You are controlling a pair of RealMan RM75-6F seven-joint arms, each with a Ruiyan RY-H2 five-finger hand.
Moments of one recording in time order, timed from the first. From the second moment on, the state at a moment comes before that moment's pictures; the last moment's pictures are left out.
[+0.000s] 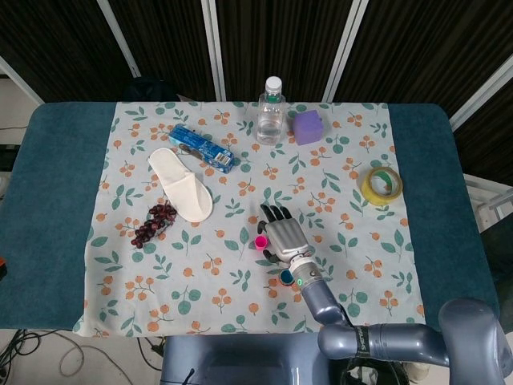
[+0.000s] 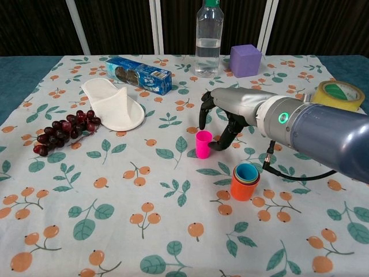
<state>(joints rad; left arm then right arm) -0.02 -1.14 -0.15 -1.62 1.38 1.59 -0.06 0.90 -1.72 0.25 -1.62 -0.65 1.07 -0.70</state>
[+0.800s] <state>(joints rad) -0.03 -1.14 -0.16 -1.62 1.38 1.59 -0.06 0.92 -1.76 0.25 -1.57 -0.64 1.08 -0.68</state>
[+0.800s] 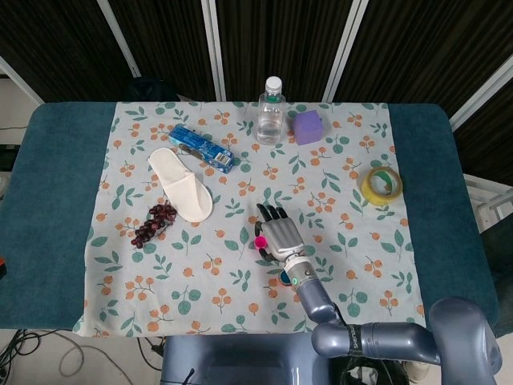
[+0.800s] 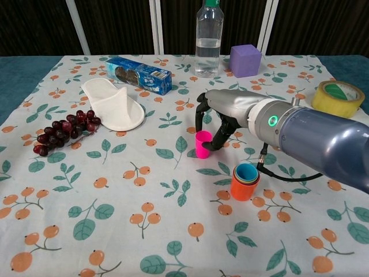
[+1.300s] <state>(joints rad) -0.02 -1.14 -0.16 -1.62 1.37 1.59 -0.07 0.91 -1.73 0.26 -1.63 -0.67 1.11 -0.67</state>
